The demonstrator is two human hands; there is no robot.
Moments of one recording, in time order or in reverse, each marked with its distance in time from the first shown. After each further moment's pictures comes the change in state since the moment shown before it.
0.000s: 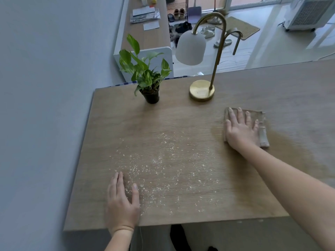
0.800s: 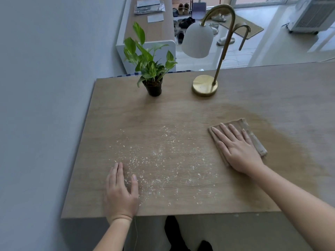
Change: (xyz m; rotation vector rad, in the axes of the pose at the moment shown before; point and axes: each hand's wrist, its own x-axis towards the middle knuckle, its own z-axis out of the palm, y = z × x) left_hand 0.000 -0.001 -0.001 -0.004 0.024 0.010; right_hand -0.072 0.016 0.015 -0.108 -0.058 -0.400
